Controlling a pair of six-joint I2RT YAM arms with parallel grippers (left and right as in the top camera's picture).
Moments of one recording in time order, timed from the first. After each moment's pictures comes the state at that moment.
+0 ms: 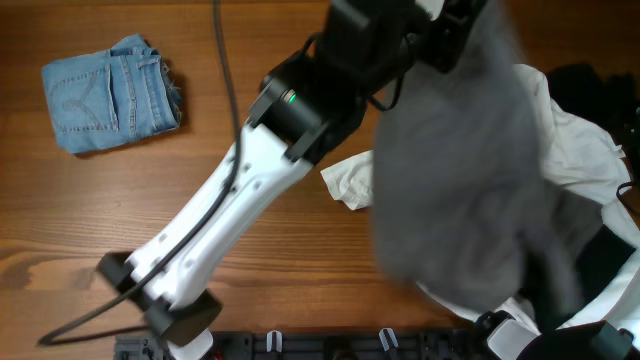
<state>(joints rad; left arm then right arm) -0.79 1.84 2.16 -0.49 0.04 -0.22 -0.78 1.34 1.21 -0.72 -0.36 0.37</state>
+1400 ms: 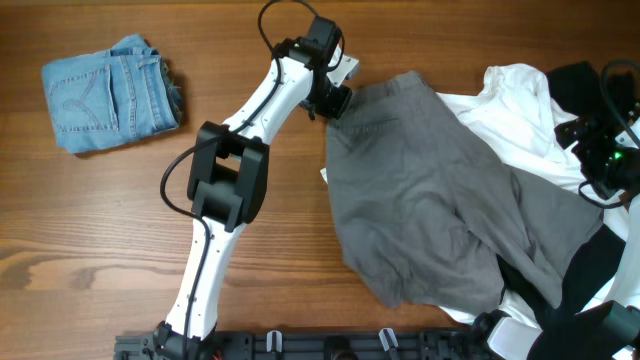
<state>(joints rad) -0.44 2.51 2.17 -0.96 0.27 0.07 -0.63 1.41 1.17 -0.80 -0.40 0.27</state>
